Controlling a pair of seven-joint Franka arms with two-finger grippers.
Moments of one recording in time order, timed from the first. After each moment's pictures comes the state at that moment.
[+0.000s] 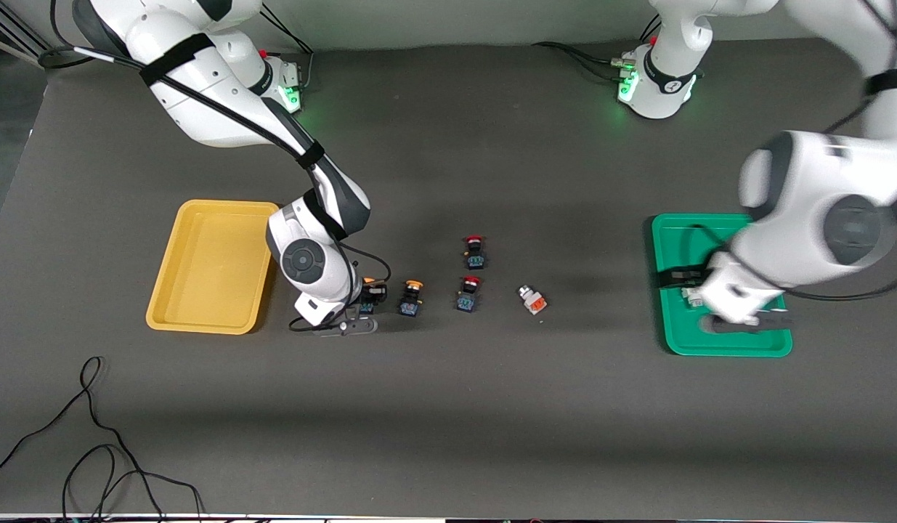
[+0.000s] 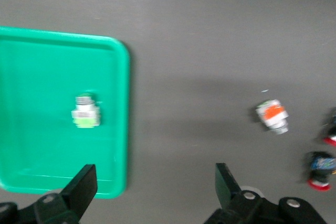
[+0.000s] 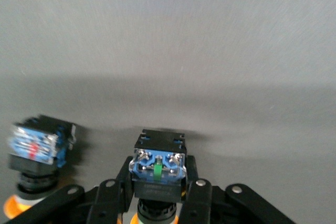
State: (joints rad) left arm -0.22 0.31 -0.04 -1.67 -0.04 1.87 -0.35; right arm 0.30 0.64 0.17 -1.76 -0.05 2.36 0.45
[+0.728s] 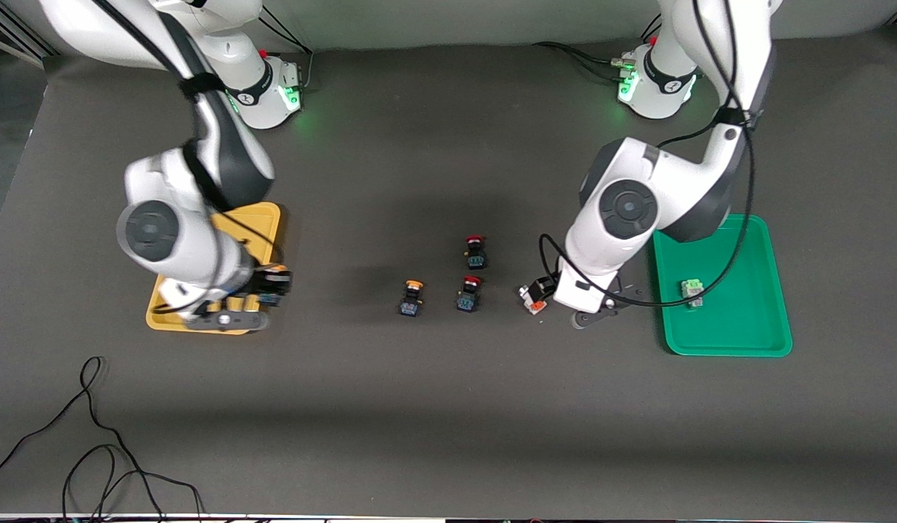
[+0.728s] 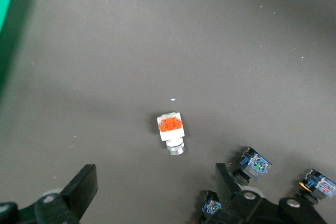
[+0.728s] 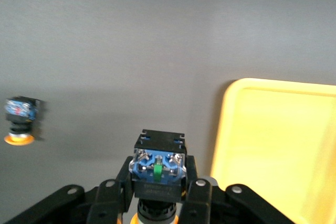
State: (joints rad) left arm -0.46 0.44 -0.04 -1.67 -0.05 2.10 -0.92; right arm 0.14 0.30 0.11 -1.75 -0.06 1.95 0.25
